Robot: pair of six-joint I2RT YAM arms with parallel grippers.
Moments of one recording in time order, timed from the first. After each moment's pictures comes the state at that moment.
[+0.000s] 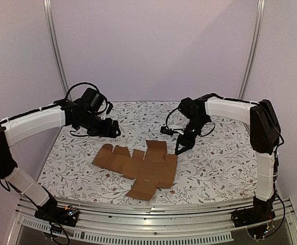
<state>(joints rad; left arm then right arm) -0.59 1.51 1.20 -0.65 0.02 -0.38 0.61 2.08 1.69 -1.08 -0.51 -0.62</state>
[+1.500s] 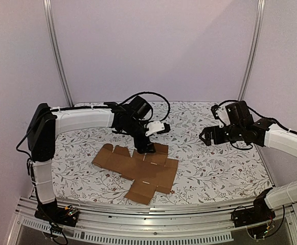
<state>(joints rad) -0.83 1.97 1.56 -0.59 0.14 0.57 0.54 1.23 0.88 -0.40 0.00 0.20</state>
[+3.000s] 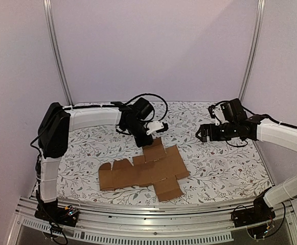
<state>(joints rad) -0.79 2.17 1.74 -0.70 0.08 0.50 0.50 1.33 0.92 -0.38 -0.04 0.29</state>
